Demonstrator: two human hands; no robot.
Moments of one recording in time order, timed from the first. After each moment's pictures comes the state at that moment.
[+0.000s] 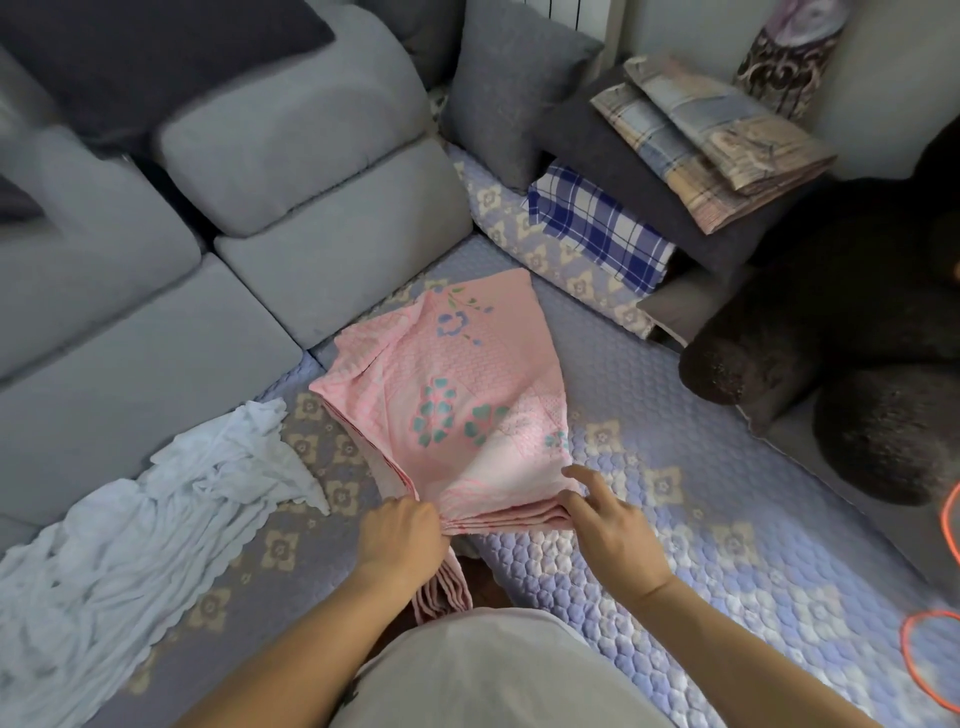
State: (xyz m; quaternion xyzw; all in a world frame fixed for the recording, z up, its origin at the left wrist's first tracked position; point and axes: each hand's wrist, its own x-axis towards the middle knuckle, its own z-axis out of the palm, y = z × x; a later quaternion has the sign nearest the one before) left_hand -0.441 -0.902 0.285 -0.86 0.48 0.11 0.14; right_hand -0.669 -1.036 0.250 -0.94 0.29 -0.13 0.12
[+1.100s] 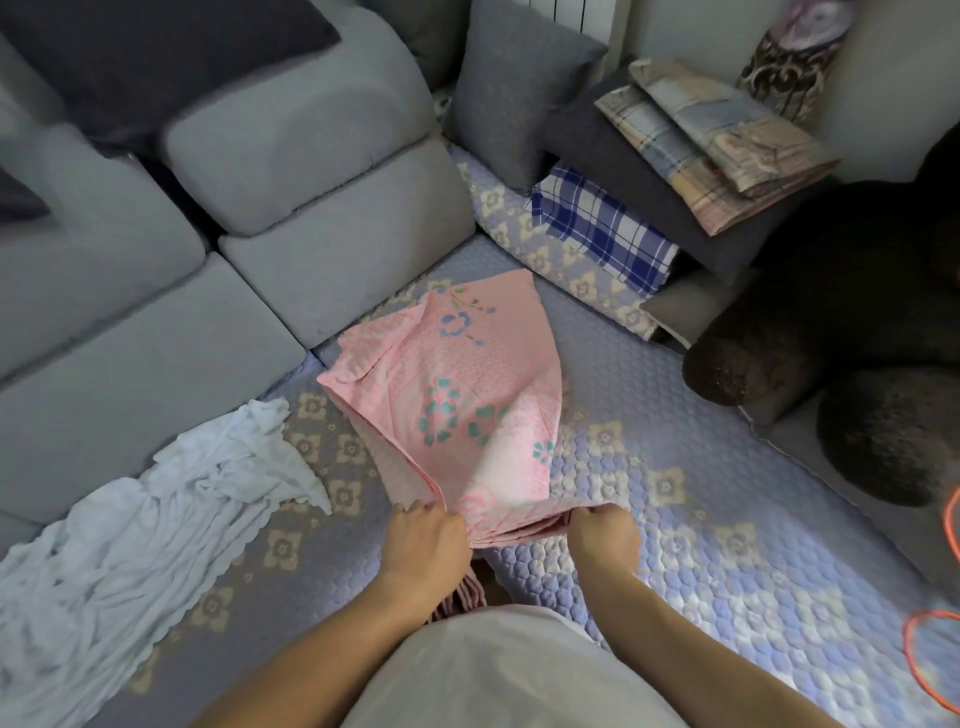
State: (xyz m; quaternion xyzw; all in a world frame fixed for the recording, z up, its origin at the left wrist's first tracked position) left_hand -0.460 -0.903 0.287 -0.82 0.54 0.12 0.16; right_hand -0.623 -1.018 0.251 -0.49 0.75 -0.07 0.44
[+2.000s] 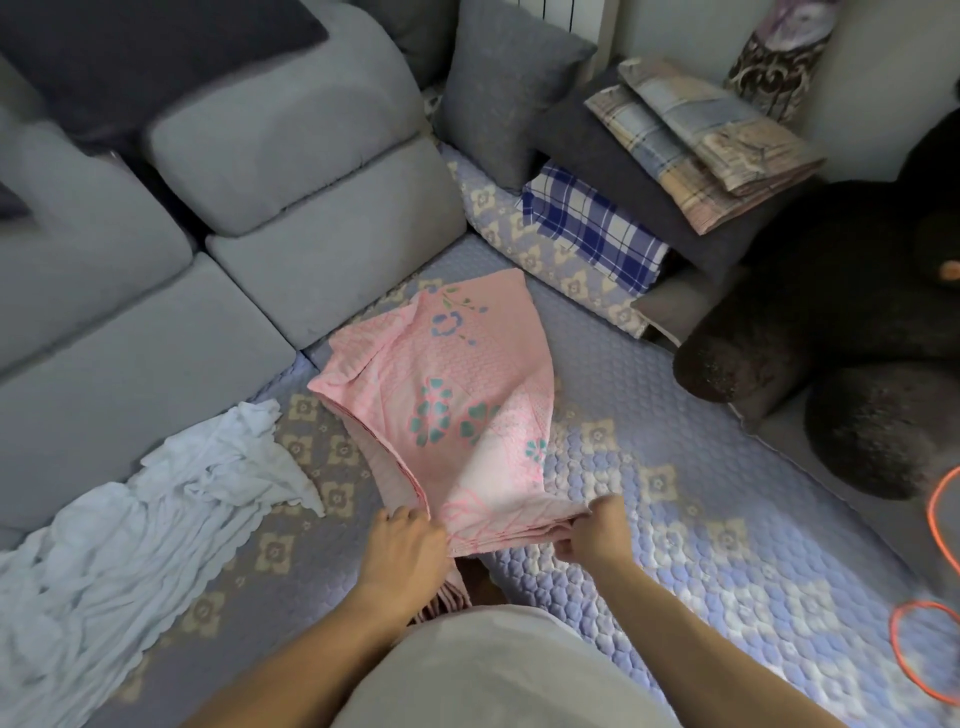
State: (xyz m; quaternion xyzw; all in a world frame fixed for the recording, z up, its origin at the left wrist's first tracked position) left_hand -0.449 -0.886 0.277 -0.80 0.57 0.09 0.17; right_hand -0.635 -1.023 0.248 -0.47 0.66 -0.10 0.57
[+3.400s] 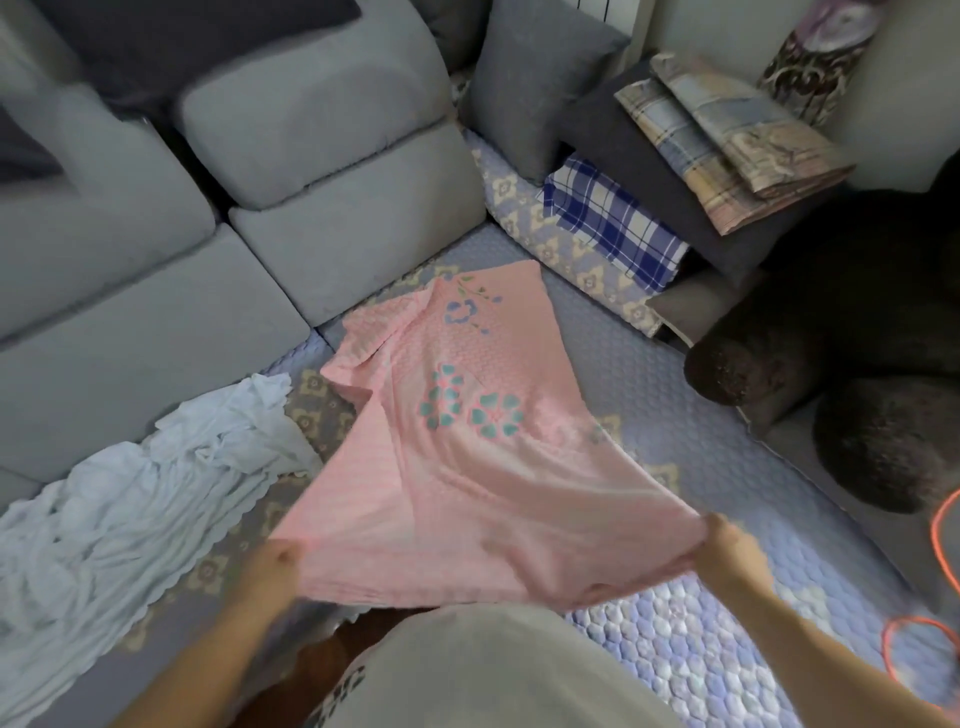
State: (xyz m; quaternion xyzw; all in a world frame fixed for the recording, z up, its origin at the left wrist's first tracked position) left_hand -0.352 -0.761 0.246 -0.93 0.09 0.32 -0.14; right_hand -0.769 -1.075 0.231 -0.58 0.73 0.00 0.35
